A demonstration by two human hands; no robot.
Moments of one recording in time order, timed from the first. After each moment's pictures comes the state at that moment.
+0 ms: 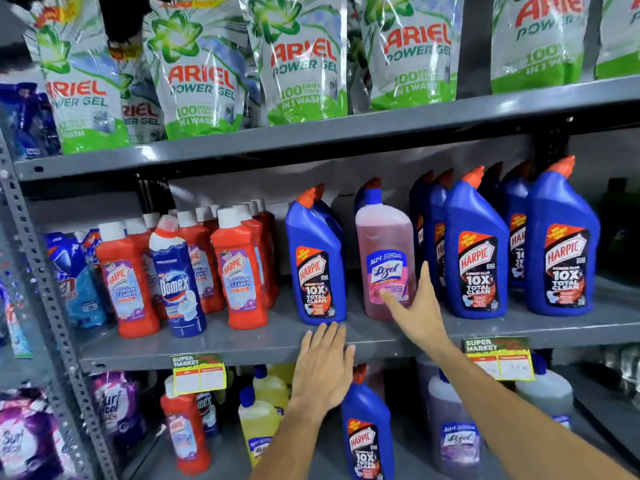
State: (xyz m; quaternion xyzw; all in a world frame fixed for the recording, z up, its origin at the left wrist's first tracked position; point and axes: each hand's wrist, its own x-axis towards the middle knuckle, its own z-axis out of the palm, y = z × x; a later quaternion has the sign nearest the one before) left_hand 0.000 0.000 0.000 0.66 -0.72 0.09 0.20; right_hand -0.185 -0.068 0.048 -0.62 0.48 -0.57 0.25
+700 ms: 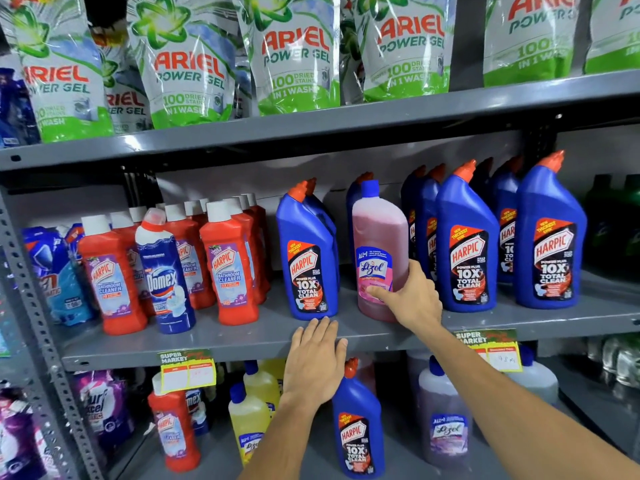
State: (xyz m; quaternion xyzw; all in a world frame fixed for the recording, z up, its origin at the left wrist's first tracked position) left_hand -0.001 -0.004 -0.003 0.66 -0.71 0.10 0.22; right_hand -0.189 -0.077 0.061 -0.61 0.59 -0.51 0.14
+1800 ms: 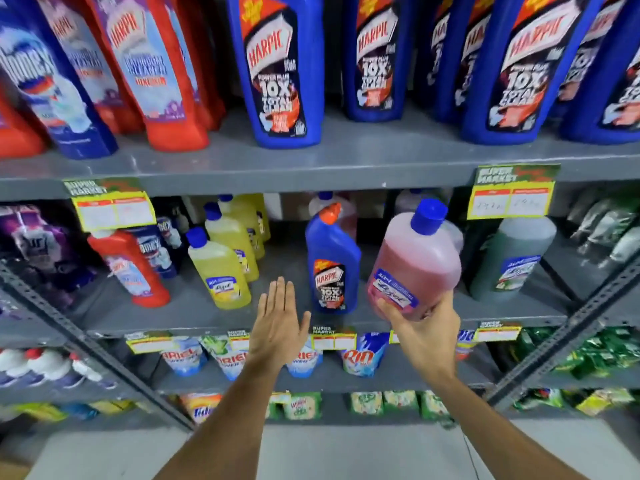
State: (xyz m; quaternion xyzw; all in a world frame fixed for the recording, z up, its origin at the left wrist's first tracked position) left_hand 0.035 0.028 -0.248 0.71 -0.69 -0.03 0.08; right_hand -0.216 0.046 -0.193 -0.51 0.62 -0.54 0.25
